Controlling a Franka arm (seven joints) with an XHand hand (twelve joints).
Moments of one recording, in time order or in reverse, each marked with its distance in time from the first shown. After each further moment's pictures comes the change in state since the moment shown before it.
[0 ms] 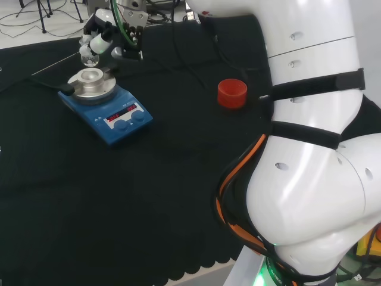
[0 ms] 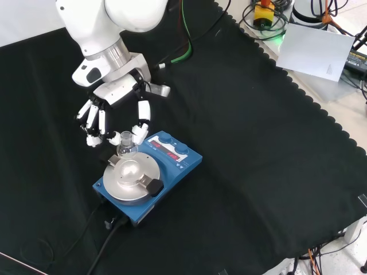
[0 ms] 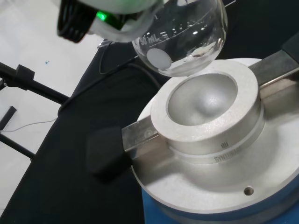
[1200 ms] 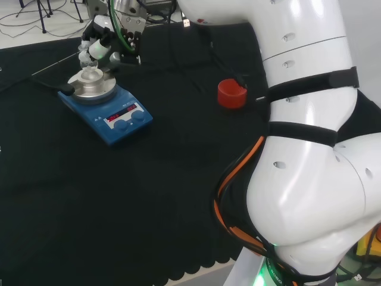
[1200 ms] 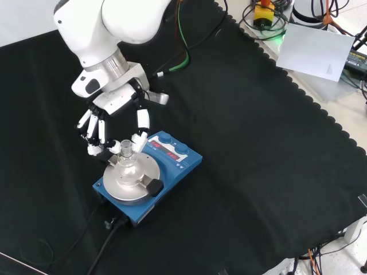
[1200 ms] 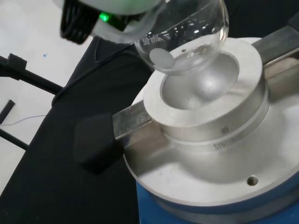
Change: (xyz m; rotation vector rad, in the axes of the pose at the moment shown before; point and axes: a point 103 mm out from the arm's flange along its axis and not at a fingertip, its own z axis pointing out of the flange) arm -0.004 0.010 0.018 0.023 0.005 0.004
